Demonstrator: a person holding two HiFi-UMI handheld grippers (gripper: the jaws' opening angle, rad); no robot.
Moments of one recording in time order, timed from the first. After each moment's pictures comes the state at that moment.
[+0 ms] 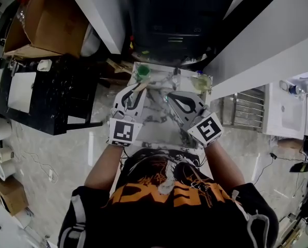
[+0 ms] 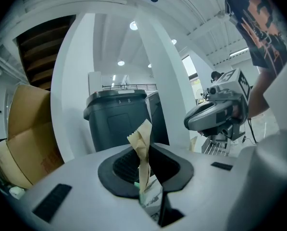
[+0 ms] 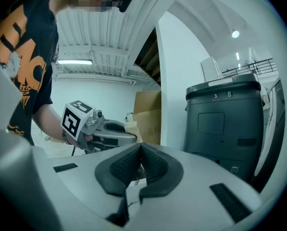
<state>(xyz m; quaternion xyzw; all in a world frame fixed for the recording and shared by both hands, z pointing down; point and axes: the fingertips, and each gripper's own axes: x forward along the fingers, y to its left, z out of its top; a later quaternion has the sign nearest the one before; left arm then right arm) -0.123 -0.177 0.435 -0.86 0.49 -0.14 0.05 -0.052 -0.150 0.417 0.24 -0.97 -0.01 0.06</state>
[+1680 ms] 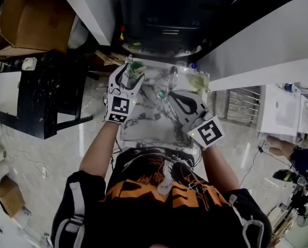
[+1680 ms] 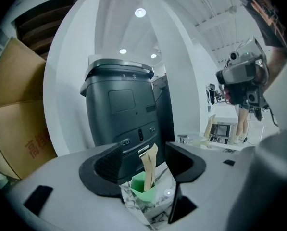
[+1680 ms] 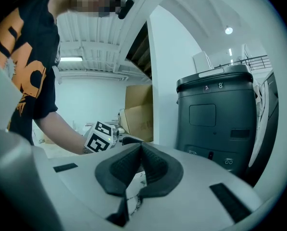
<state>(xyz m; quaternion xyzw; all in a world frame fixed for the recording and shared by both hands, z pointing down) -0.143 -0.273 0.543 -0.86 0.48 -0.18 -0.01 -0.047 -0.186 0.436 0.28 -0.96 0.02 0.07</state>
